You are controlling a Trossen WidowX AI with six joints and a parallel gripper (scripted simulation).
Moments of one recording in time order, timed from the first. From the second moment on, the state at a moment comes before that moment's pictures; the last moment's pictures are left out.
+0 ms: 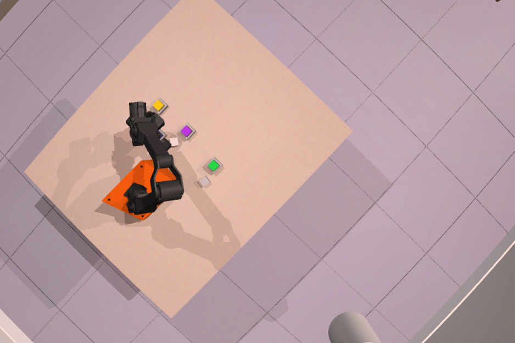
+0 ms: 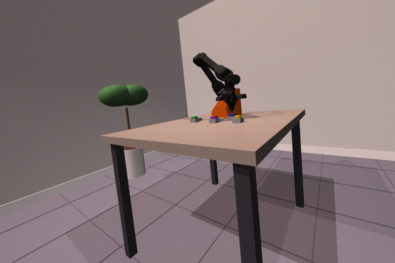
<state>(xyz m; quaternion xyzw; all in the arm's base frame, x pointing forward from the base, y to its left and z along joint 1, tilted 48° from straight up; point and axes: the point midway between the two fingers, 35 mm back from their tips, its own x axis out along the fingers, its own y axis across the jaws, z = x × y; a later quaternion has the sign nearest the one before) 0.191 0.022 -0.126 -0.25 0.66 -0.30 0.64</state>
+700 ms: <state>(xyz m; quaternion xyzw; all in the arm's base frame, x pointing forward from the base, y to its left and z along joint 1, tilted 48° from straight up) 0.189 0.002 -0.144 -0.25 0.66 -0.30 0.64</state>
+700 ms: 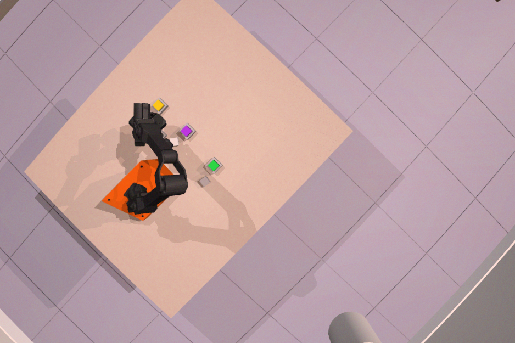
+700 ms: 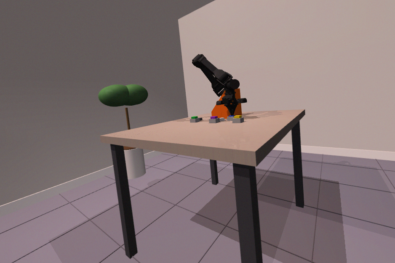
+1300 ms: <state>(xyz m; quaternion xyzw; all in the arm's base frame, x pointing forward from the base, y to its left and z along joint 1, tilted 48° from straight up) 0.188 0.018 -0.125 -0.26 0.66 -0.30 0.63</state>
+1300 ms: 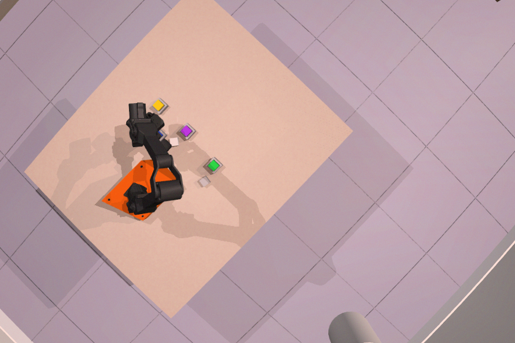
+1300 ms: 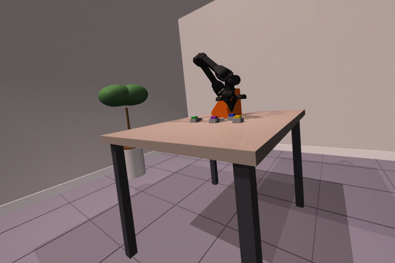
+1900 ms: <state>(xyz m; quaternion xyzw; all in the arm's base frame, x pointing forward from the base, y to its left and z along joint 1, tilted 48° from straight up) 0.250 0.123 -0.141 -0.26 0.66 -0.30 0.64</state>
